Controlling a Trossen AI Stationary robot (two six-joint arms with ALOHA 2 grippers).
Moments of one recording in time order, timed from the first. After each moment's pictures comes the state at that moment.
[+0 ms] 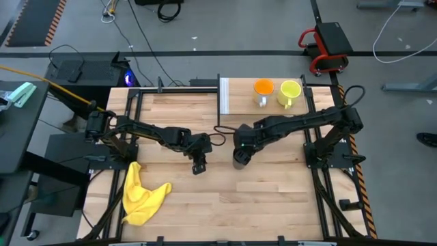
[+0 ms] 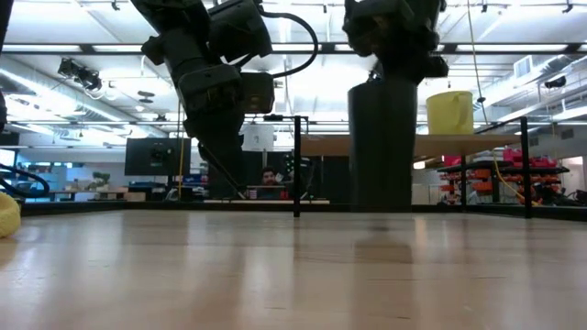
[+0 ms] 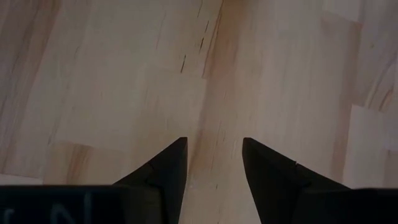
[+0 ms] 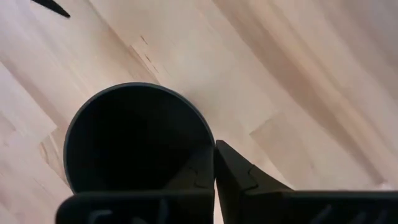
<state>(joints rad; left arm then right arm) -0.01 1.69 0.98 -0.35 0.09 -0.28 0.09 1.64 1.41 -1.11 0.13 0.80</state>
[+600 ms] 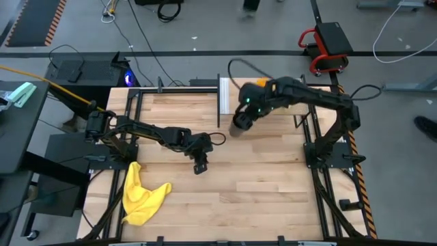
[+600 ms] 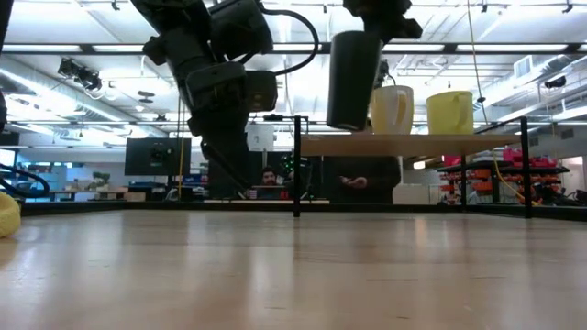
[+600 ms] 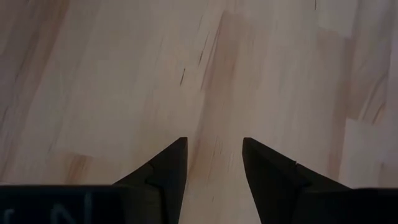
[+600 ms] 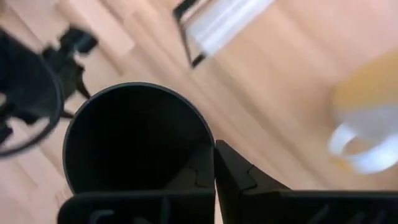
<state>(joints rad) -0.01 1.69 0.98 -0.32 0.09 -0.30 -0.16 1.64 1.83 -1.37 0.16 0.57</state>
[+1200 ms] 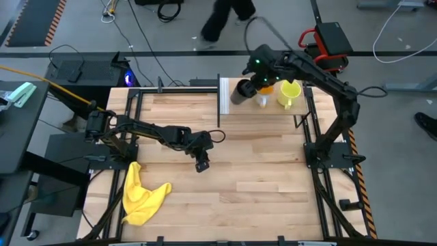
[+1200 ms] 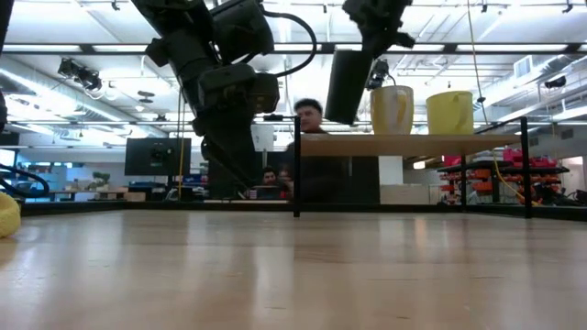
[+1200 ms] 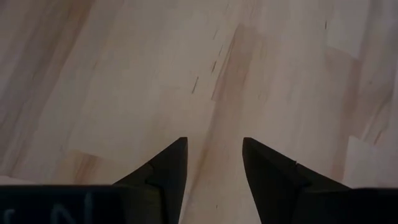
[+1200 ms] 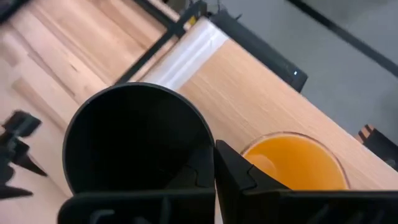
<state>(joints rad) 0.00 1.69 0.98 -0.30 0.07 -0.36 -0.47 1.65 1.96 -1.32 0.15 0.34</state>
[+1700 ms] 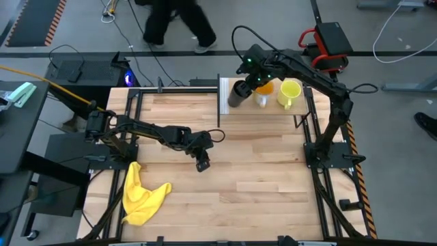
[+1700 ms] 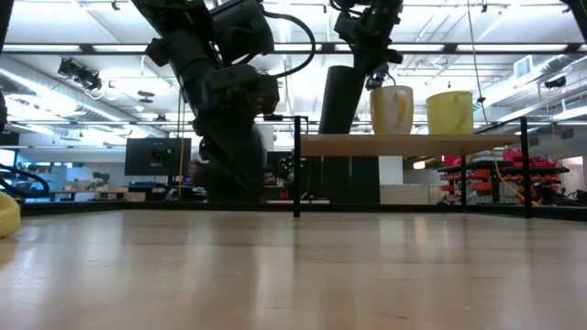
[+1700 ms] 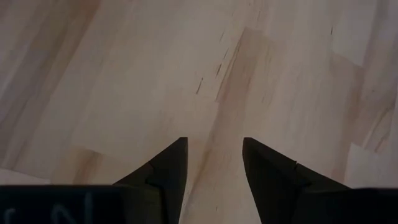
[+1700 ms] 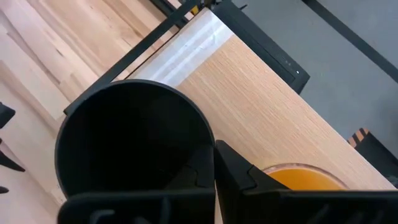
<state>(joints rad) 0.00 1.69 0.98 -0.30 0.06 -0.40 -0.51 1.74 1.96 -1.30 0.12 0.24</state>
